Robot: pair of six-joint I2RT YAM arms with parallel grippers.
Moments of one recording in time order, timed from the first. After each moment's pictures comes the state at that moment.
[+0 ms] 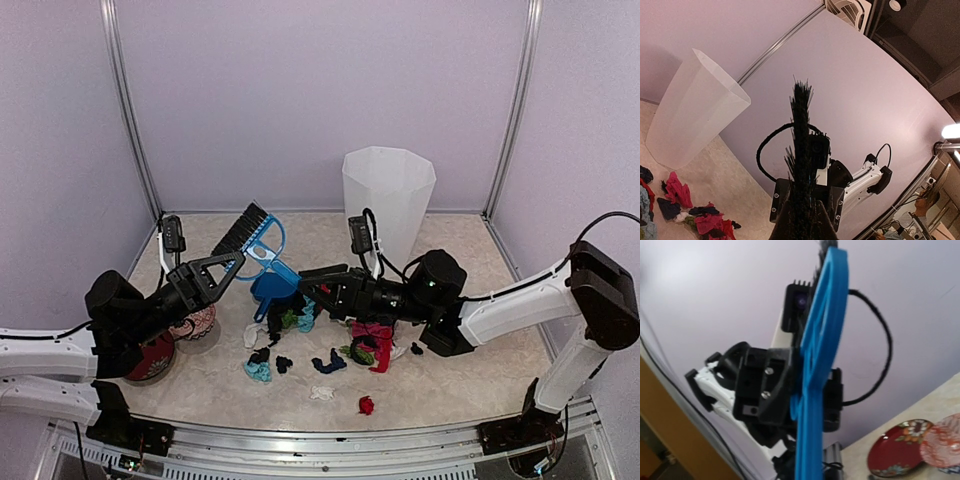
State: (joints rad) left arm -0.88 0.93 0.34 0.93 0.13 -0.86; right arm 1.03 1.63 0.76 1.18 -0.47 0.75
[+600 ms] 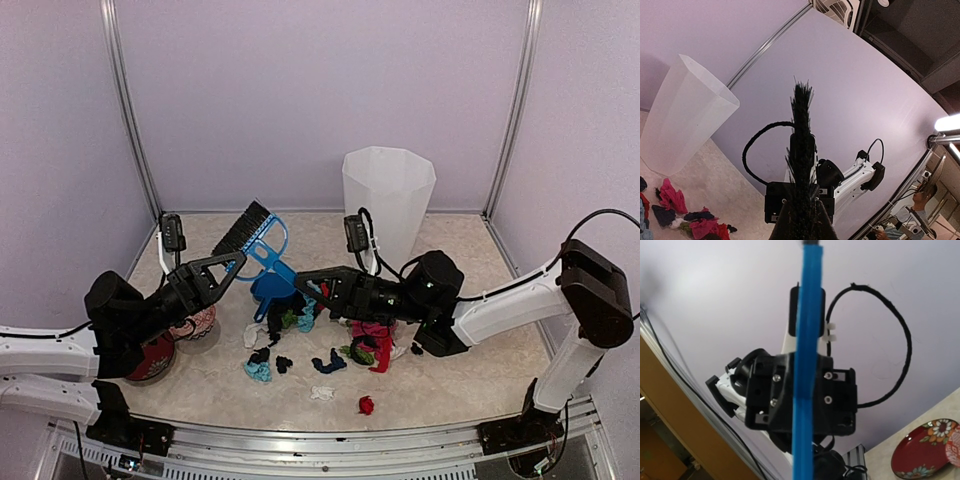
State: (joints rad) left arm -0.90 0.95 0.34 0.98 0.15 -0.85; right arm 1.04 1.67 0.78 1.26 -0.50 0.86
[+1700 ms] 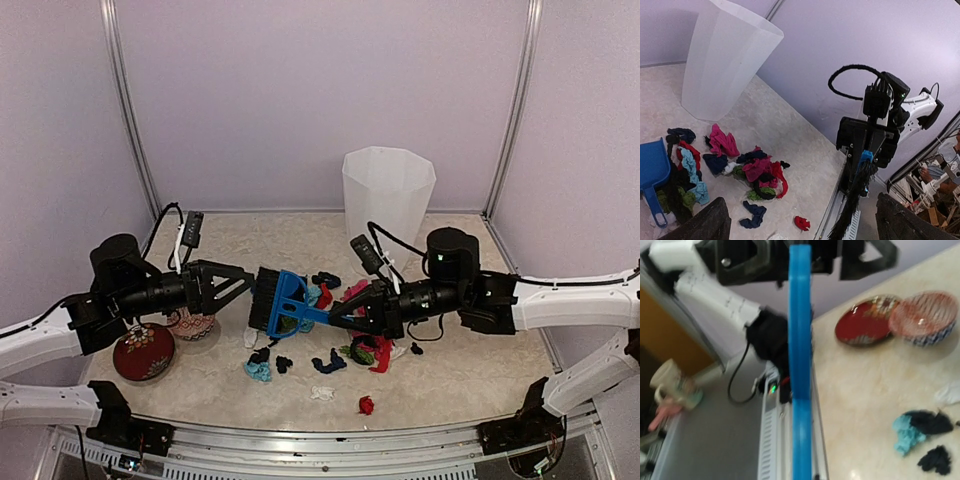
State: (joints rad) left arm -0.72 0.85 0.55 0.23 0.43 -0.56; right arm 0.96 1.31 0.78 0.33 -0.67 0.40
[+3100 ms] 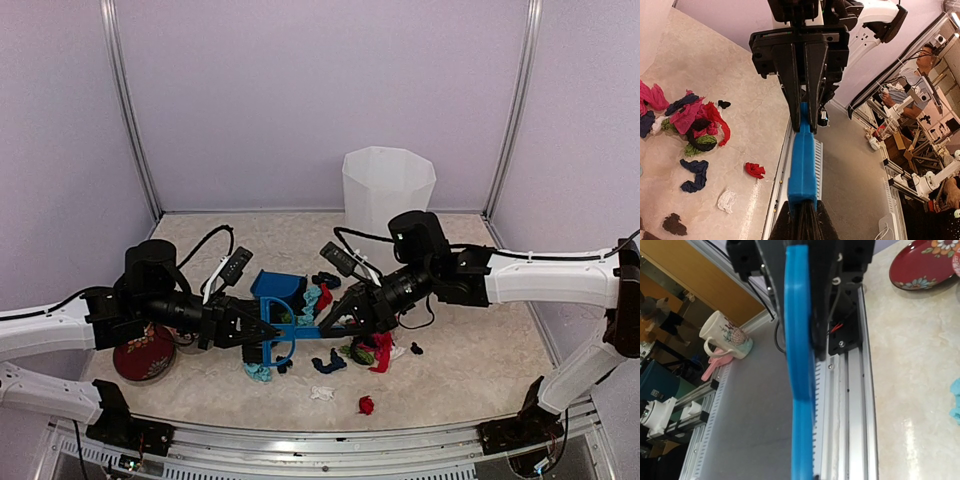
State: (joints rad) left arm -0.85 1.00 0.61 0.10 0.74 -0.42; right arm 0.93 1.49 1.02 -0.01 -0.98 0.30
